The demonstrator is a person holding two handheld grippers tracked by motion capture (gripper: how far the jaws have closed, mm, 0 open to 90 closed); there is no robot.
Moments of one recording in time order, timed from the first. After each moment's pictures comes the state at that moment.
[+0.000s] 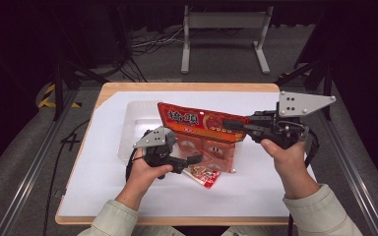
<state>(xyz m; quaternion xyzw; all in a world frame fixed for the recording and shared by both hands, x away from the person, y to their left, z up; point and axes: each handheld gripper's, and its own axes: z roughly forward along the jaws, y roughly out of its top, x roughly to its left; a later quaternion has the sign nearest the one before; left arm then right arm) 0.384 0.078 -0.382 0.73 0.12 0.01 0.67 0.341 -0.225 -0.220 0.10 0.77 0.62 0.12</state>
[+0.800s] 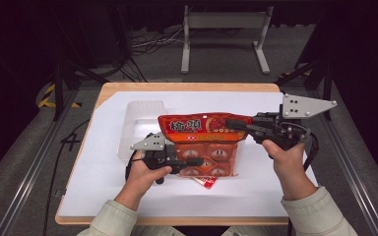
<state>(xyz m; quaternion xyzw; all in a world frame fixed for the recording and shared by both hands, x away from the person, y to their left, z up) 0.374 0.078 -0.379 0.73 0.07 -0.07 0.67 0.344 -0.233 -0.232 0.11 0.75 0.64 0.12</state>
